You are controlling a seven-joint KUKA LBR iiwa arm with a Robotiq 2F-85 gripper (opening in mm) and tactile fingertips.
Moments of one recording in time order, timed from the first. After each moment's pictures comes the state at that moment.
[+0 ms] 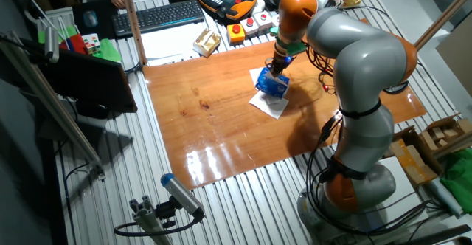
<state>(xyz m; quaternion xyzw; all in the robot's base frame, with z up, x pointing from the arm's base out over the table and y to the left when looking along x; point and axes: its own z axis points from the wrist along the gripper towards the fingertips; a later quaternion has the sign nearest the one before) 0.581 -0.006 0.133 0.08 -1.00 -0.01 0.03</state>
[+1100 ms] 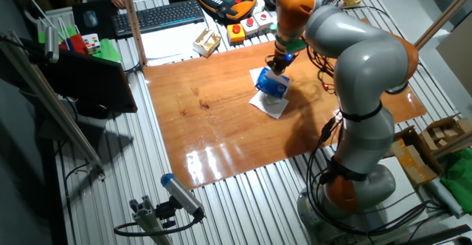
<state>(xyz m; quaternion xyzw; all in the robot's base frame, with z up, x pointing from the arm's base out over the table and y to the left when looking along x) 0.568 -0.016 0.173 0.05 -1.00 0.02 0.05</state>
